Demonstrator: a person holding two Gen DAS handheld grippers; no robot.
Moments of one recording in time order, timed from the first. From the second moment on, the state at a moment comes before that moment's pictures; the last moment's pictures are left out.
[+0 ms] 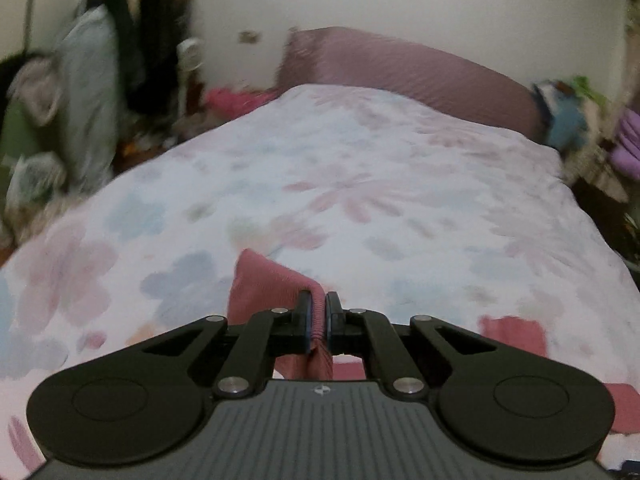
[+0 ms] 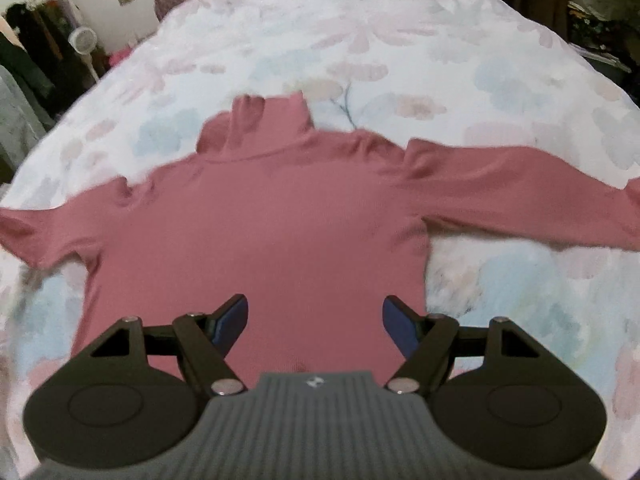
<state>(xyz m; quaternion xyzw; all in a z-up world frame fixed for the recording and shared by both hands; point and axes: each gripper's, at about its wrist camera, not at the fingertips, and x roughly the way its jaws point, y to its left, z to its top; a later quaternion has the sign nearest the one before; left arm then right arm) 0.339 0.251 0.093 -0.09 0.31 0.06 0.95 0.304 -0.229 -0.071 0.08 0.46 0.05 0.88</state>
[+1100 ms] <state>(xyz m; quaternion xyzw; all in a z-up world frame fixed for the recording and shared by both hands) 0.375 -0.013 -0.072 -0.11 0.45 -0.24 0.86 0.323 -0.290 -0.098 0.18 0.44 0.08 0.87</state>
